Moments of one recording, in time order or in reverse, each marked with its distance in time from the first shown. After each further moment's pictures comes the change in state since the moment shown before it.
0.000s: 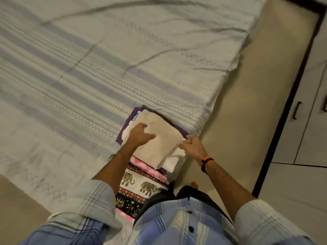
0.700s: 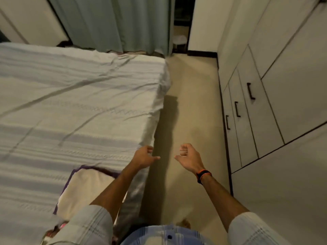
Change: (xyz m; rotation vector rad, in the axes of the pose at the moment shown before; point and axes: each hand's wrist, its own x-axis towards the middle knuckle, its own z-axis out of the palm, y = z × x) left_hand -0.090 0.258 0.187 0.172 -0.106 0.412; right_hand -0.068 0.066 -0.285 0.129 0.408 -0.315
